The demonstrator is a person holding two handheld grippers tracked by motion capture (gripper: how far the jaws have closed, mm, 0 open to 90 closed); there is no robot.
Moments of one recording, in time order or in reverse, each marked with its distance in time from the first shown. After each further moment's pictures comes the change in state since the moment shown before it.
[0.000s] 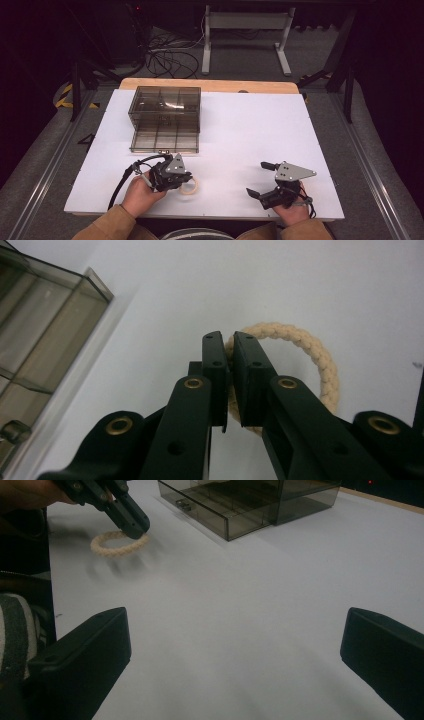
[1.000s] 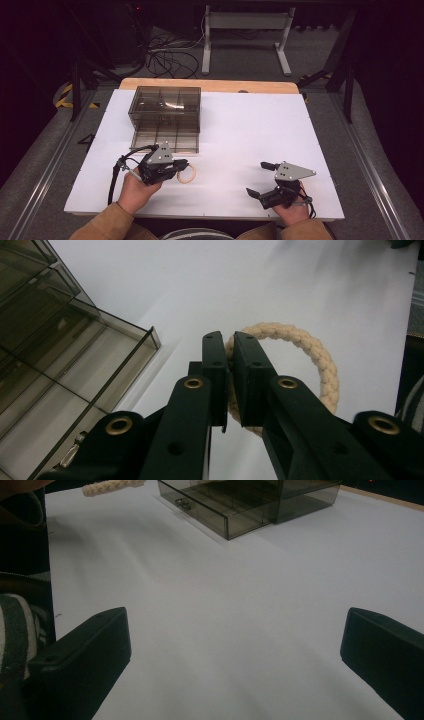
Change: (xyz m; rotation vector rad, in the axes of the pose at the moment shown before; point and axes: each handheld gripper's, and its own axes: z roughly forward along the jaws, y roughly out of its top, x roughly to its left) left arm 0.012 0.004 -0.034 -0.187 0.040 -0.078; right arm -0.001 -0.001 0.001 0.002 0.001 0.004
